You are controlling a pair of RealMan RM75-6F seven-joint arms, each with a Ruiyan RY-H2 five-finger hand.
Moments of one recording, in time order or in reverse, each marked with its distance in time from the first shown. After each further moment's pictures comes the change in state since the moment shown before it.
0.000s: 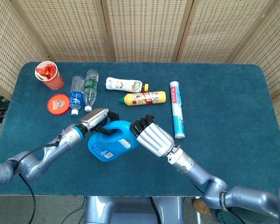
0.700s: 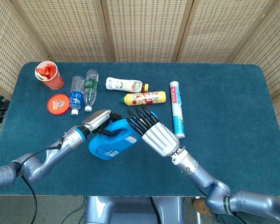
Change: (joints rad) left arm 0.021 -0.027 -0.014 -0.004 0.038 0.039 -0.028; right arm -0.038 0.037 -0.003 -0.084 0.075 0.001 -0.095
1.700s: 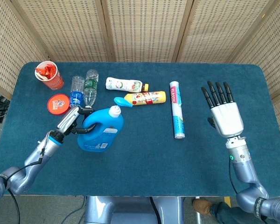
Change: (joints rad) left arm 0.240 -0.110 0.088 0.226 0.293 0.552 -0.364; right arm -0.234 0.183 0.036 0.157 0.227 0.161 0.493
